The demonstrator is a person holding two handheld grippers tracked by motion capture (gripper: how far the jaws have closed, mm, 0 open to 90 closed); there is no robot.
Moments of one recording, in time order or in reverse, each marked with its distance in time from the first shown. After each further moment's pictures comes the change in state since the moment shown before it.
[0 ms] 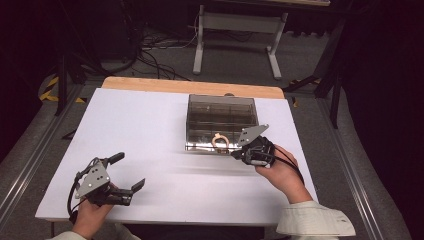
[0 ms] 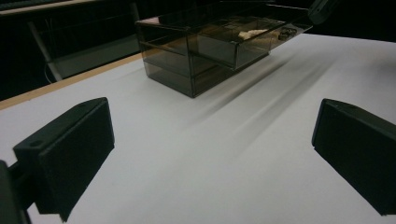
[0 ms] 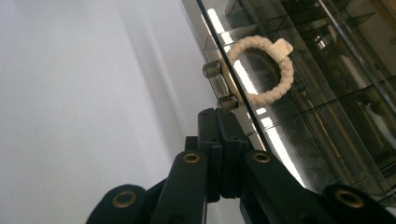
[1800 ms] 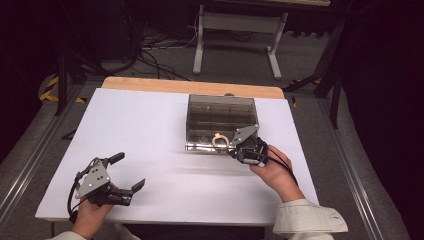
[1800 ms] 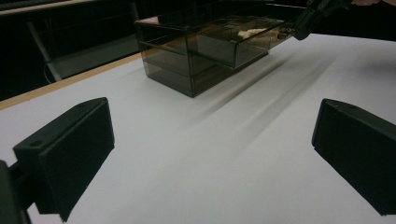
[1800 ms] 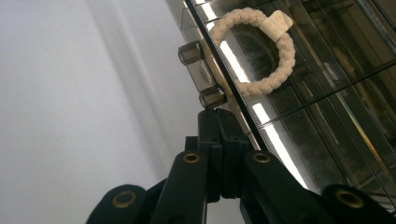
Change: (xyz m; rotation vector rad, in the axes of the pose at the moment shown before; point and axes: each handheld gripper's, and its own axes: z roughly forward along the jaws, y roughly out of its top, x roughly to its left) left arm 0.000 -0.001 0.001 0.000 -0.003 0.006; right arm -0.005 -0.001 0.027 0.063 -0.049 0.039
